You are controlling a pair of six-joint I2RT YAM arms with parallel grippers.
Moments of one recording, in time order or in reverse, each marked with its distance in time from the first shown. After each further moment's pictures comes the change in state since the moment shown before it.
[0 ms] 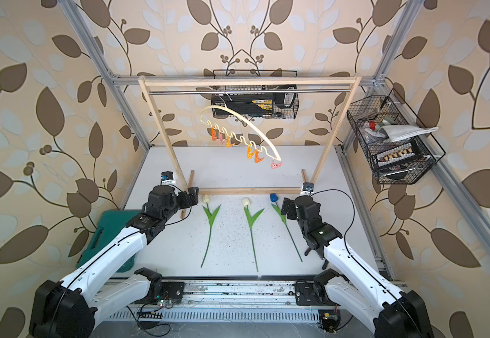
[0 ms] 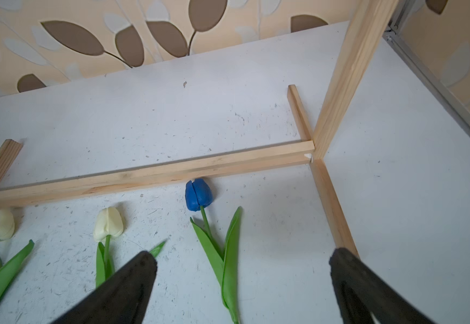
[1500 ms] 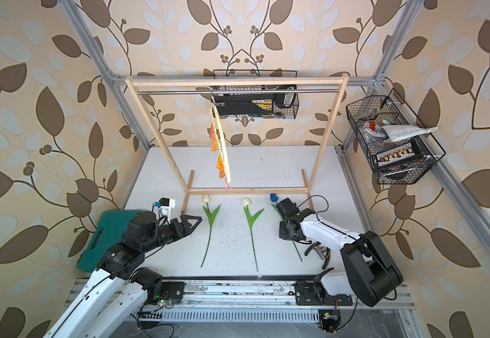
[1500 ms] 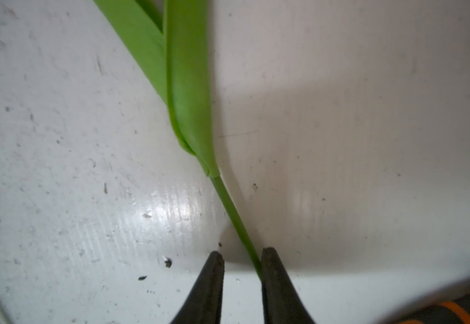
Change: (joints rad) left arm -0.067 -0.518 -0.098 -0.370 0.501 -0.378; right arm 0.093 0.470 0.123 -0.424 -0.232 0.150
